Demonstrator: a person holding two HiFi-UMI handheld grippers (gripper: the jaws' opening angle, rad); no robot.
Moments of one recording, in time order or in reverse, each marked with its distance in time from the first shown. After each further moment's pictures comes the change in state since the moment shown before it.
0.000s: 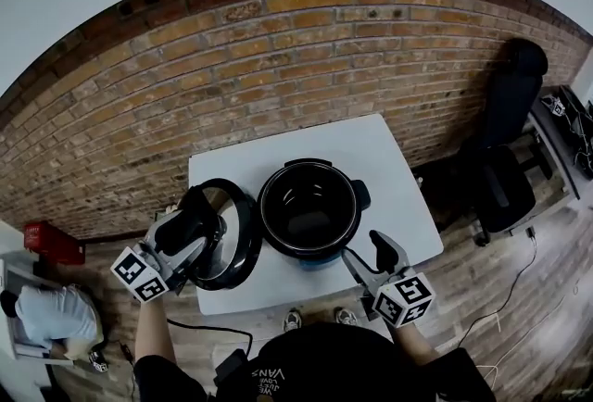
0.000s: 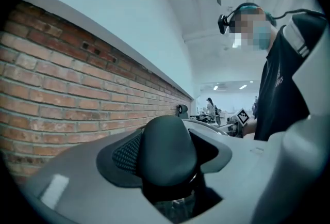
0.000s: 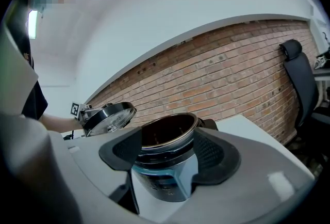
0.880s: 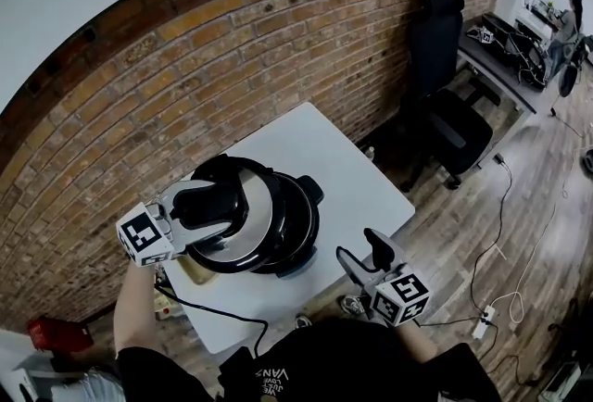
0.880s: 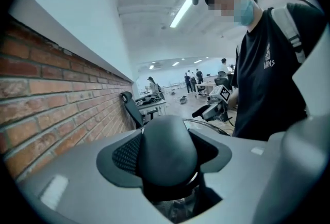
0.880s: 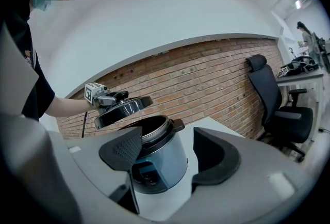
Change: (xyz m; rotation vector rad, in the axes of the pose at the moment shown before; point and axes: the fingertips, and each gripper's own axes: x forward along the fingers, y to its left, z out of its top) left arm 0.182 -0.083 0.026 0.430 0.190 -0.727; right arm -0.064 -0.030 -0.011 0.061 -0.101 -0.316
